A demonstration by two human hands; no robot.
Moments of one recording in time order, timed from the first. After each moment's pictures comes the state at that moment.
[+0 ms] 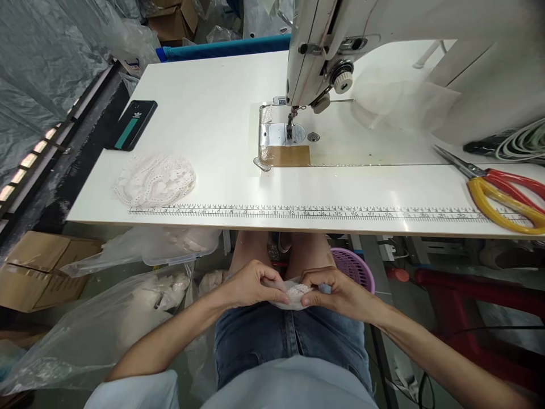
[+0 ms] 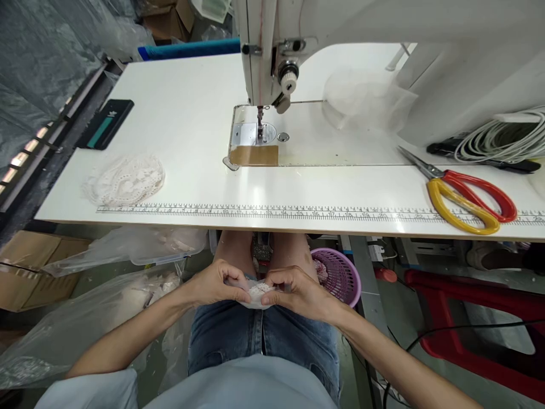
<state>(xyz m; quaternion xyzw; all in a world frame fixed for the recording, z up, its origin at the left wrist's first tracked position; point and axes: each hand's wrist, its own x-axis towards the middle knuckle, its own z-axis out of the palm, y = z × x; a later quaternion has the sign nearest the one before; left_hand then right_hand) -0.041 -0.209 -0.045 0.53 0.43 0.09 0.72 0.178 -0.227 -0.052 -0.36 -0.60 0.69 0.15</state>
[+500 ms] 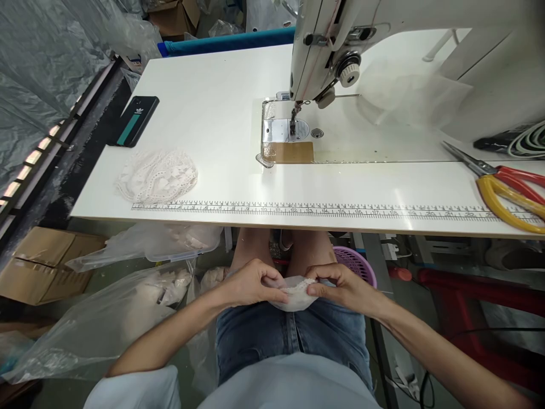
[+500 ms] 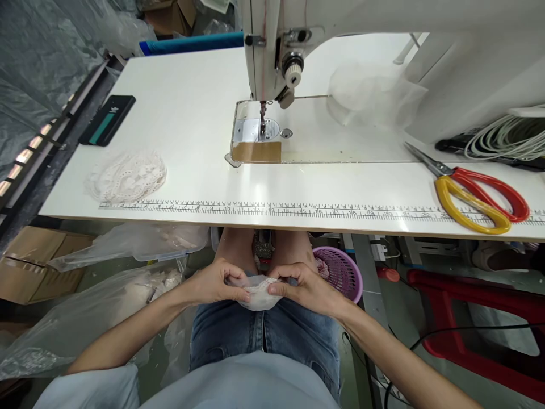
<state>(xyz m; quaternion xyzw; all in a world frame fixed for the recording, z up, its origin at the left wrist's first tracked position) -0.042 -0.211 -0.037 0.57 0.43 0.04 0.70 0.183 -0.227 -0.059 -0.38 -0.54 0.73 0.17</state>
